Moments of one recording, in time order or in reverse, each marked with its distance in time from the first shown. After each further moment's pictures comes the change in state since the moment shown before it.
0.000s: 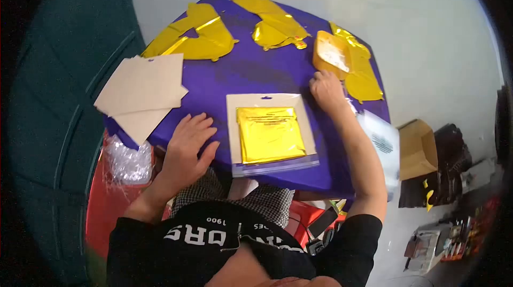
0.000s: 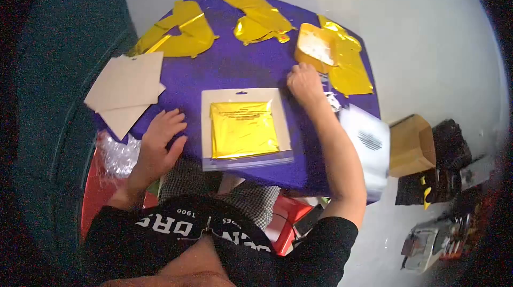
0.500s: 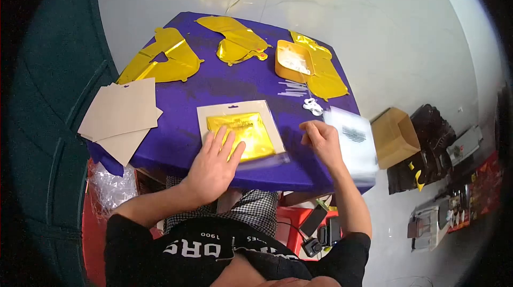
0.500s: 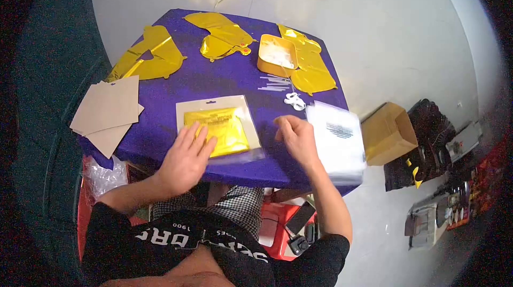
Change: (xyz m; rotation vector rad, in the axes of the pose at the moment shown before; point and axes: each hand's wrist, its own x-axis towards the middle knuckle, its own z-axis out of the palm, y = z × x) left_hand 0.029 0.052 0.042 0.323 -0.275 0.386; right_hand -0.117 -0.054 -0.121 1.330 0.129 0.896
